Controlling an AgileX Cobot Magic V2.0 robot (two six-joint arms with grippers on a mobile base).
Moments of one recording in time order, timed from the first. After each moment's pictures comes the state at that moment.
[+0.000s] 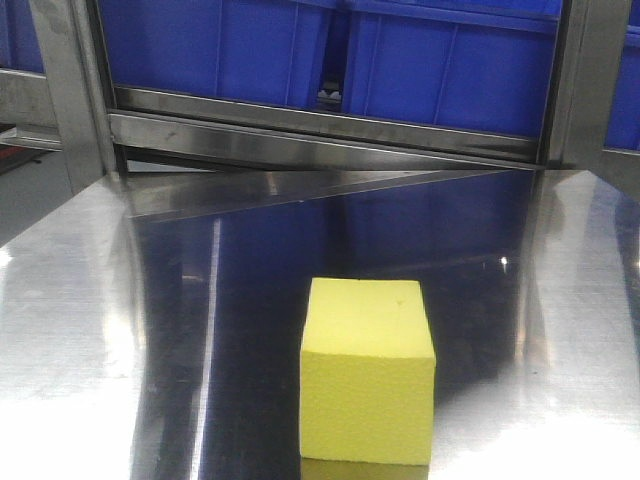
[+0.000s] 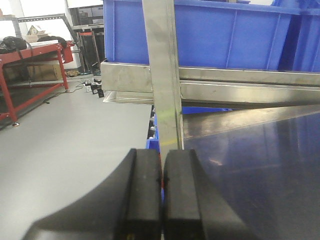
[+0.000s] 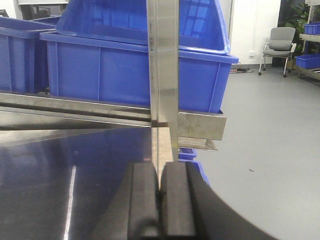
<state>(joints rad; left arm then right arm) -0.02 -0.01 0.00 -0.01 0.05 0.04 -0.07 -0.01 0.03 -0.02 -0.01 0.12</state>
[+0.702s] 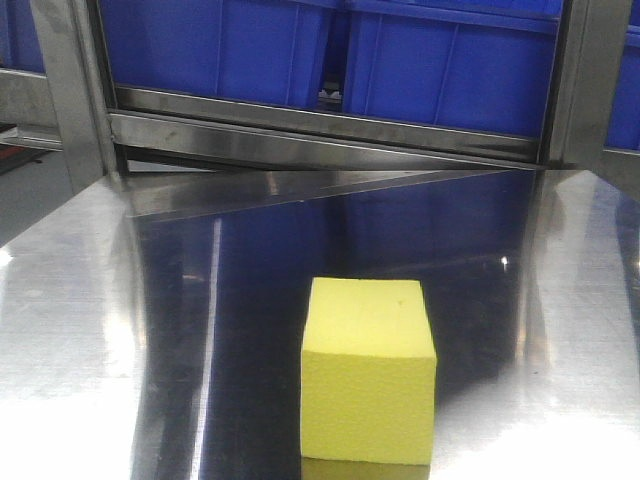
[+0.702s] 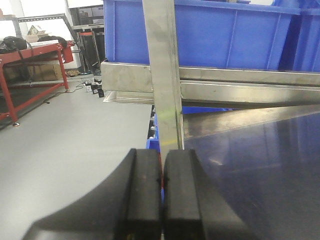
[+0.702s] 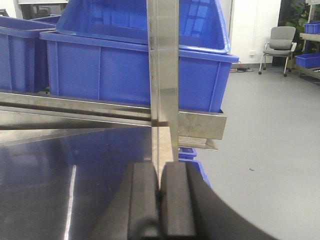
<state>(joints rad) -0.02 -0.01 0.00 -0.01 0.05 0.04 -0.07 -0.01 0.03 -0.02 -0.01 0.12</state>
